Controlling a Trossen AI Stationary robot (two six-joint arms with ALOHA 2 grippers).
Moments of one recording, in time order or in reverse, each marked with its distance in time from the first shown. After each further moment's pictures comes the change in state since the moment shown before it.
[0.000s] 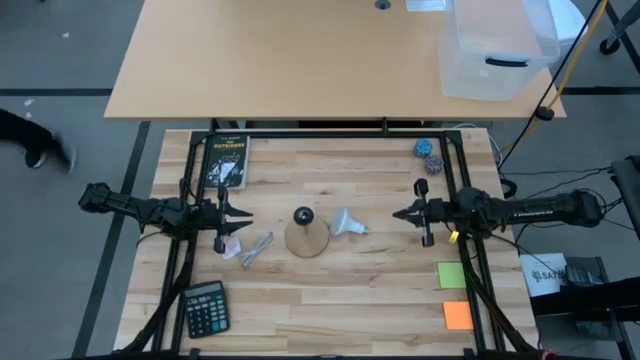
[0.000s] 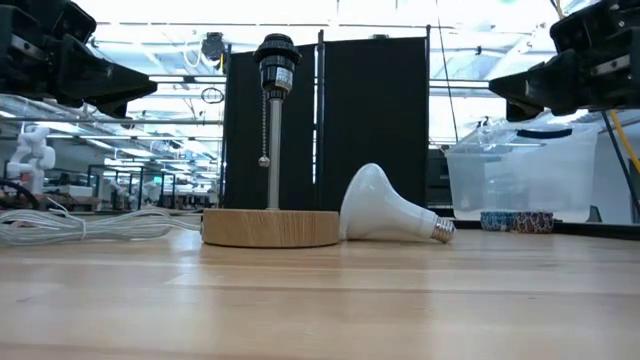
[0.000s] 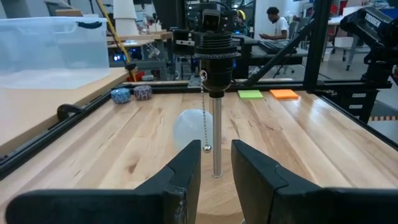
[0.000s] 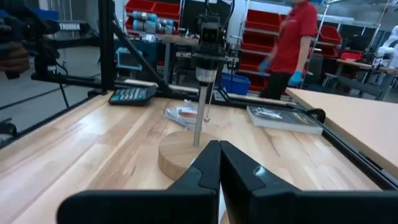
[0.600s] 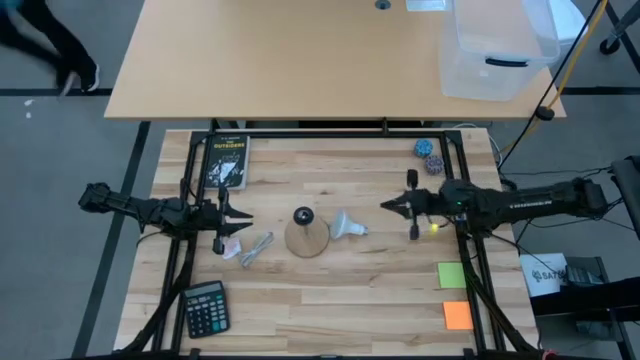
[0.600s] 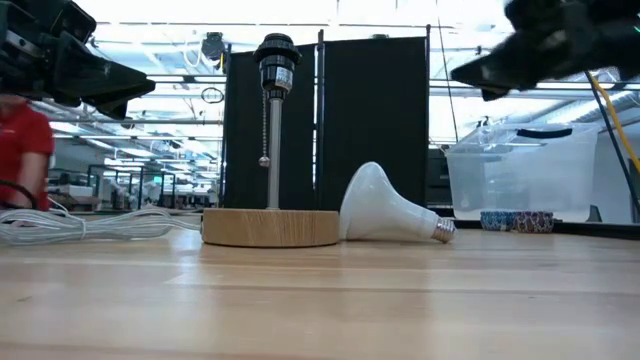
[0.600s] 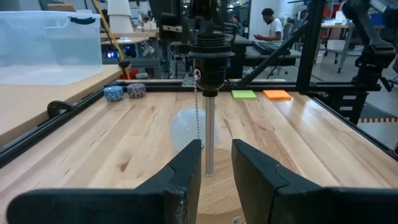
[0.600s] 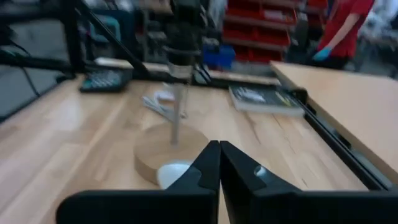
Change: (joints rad) left arm 0.000 0.000 0.000 -0.002 0.025 -0.027; right arm 0.001 0.313 0.268 -0.107 0.104 -0.001
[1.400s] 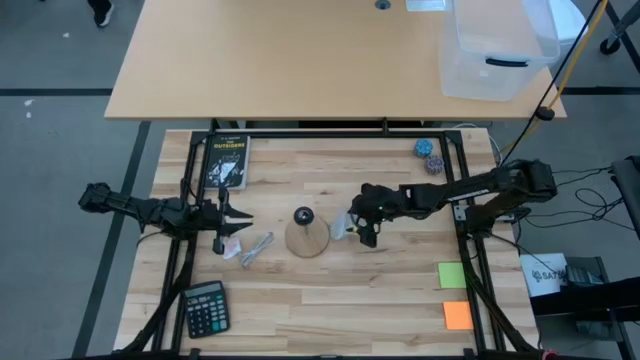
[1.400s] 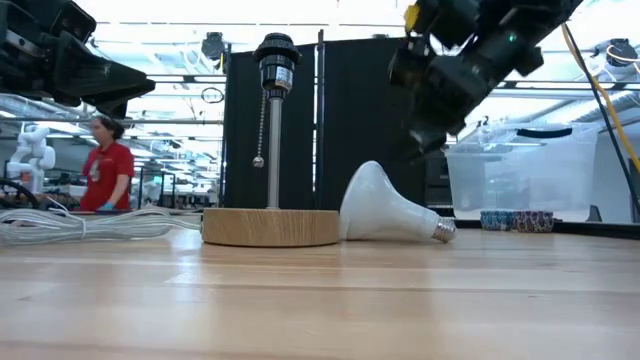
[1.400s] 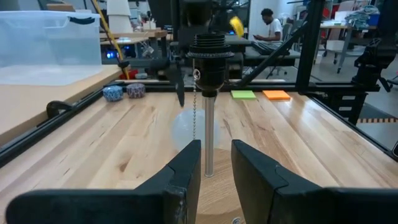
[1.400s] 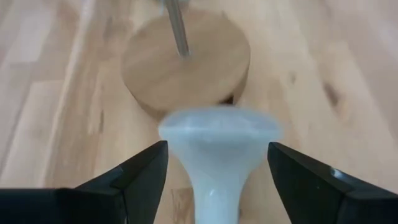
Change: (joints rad) left arm 0.000 0.000 0.000 0.000 0.000 0.000; right arm 0.003 0.771 0.479 -0.313 -0.053 0.255
